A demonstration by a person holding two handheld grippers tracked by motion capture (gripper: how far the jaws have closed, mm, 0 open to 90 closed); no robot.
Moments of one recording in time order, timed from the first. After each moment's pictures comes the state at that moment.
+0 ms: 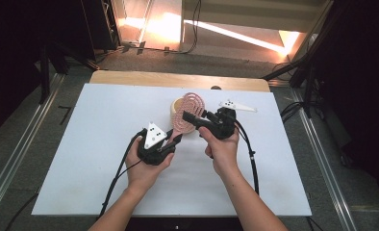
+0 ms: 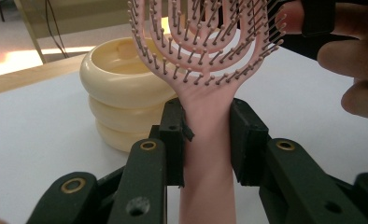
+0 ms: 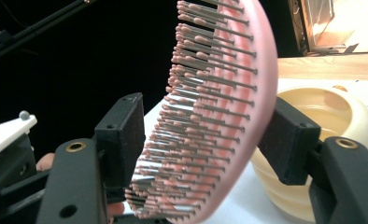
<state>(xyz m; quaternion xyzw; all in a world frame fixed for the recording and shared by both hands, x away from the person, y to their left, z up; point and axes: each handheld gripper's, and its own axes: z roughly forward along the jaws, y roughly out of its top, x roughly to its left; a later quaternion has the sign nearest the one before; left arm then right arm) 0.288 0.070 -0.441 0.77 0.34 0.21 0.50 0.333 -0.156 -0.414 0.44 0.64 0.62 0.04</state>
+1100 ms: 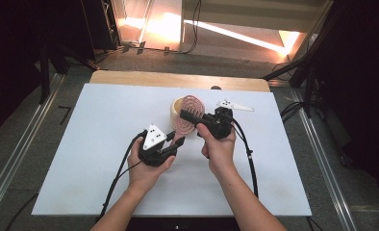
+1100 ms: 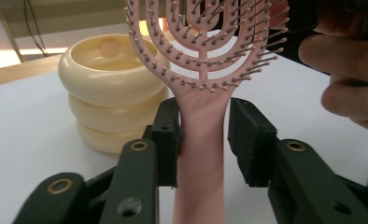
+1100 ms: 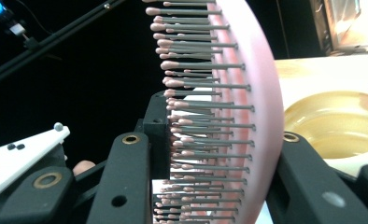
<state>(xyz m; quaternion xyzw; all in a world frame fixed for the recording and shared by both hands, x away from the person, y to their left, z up) 0.290 0.072 -0.447 0.77 0.33 0.17 0.52 0.333 -0.149 -0.414 0.43 0.64 0.64 0.01</state>
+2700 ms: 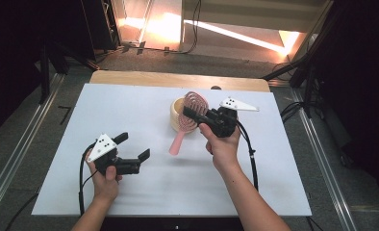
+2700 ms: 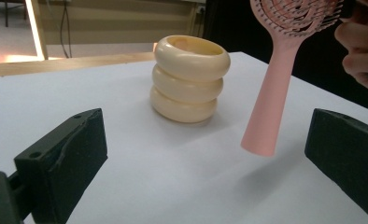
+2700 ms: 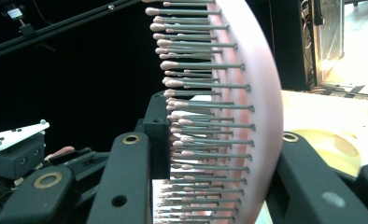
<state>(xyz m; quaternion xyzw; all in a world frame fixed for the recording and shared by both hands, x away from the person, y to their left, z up) 0.273 0.184 -0.462 0.72 0.36 0.18 0.57 0.329 -0.155 -0.401 0.38 0.65 0.65 0.08</state>
